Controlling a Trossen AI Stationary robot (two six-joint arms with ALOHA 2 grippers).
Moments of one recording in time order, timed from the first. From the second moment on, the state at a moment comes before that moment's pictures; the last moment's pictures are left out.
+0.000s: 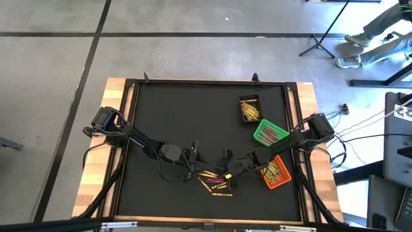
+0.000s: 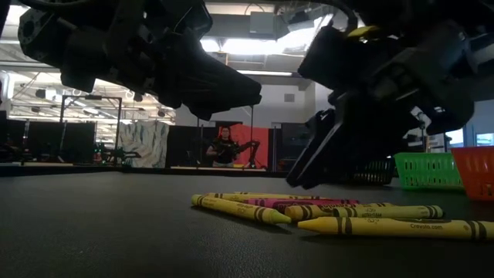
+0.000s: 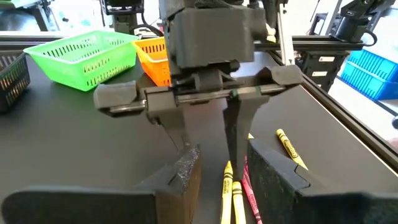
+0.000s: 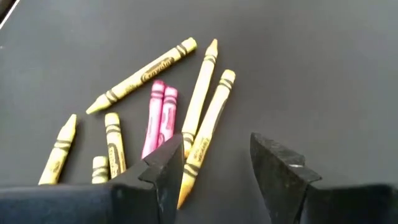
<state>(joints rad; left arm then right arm) -0.30 1.83 0.64 0.95 -0.14 -0.10 0.40 1.84 0.84 0.26 0.15 0.25</state>
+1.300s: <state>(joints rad) -0.31 1.83 0.64 0.94 -0.14 -0.10 0.40 1.85 0.84 0.11 0.24 0.10</state>
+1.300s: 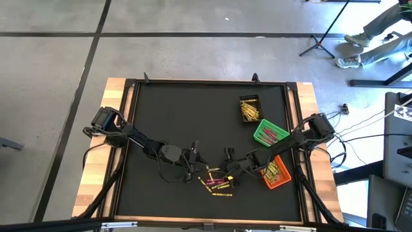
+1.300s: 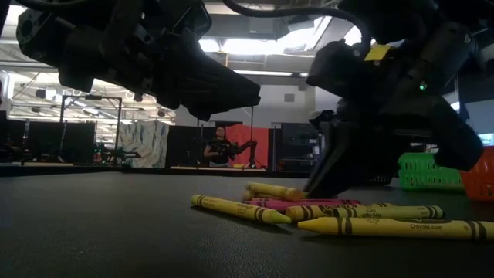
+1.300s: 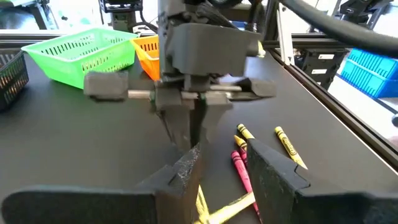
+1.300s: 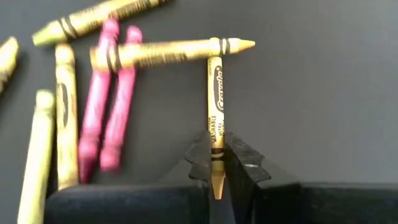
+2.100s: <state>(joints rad) -0.32 1.83 0.64 0.94 -0.14 -0.10 0.28 1.43 0.86 -0.49 0.45 0.18</state>
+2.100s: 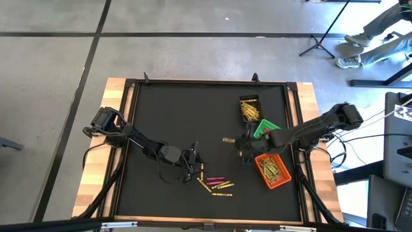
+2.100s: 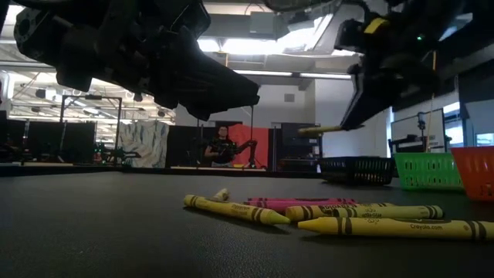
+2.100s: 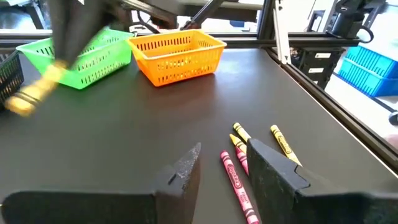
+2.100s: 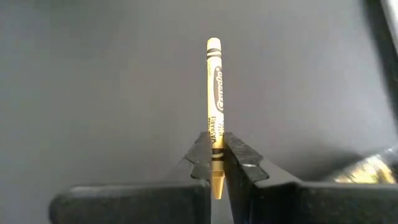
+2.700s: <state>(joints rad) -0.32 1.83 0.64 0.93 -0.17 -0.10 -0.40 1.18 0.57 -0.39 0.37 0.12</state>
